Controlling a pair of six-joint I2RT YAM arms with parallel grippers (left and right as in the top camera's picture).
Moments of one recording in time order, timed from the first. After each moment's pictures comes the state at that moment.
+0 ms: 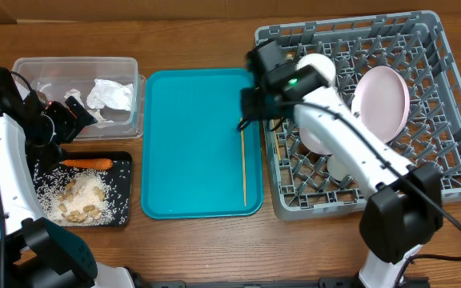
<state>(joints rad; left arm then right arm) 0.48 1.67 1.54 -1.25 0.31 -0.34 0.56 1.92 1.67 -0.88 -0.07 0.43</state>
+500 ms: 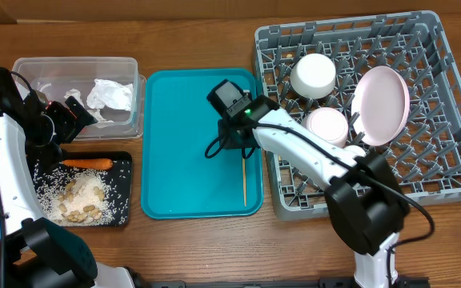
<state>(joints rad) 0.48 1.67 1.54 -1.25 0.31 -0.34 0.70 2.05 1.58 -0.82 0.08 0.61</state>
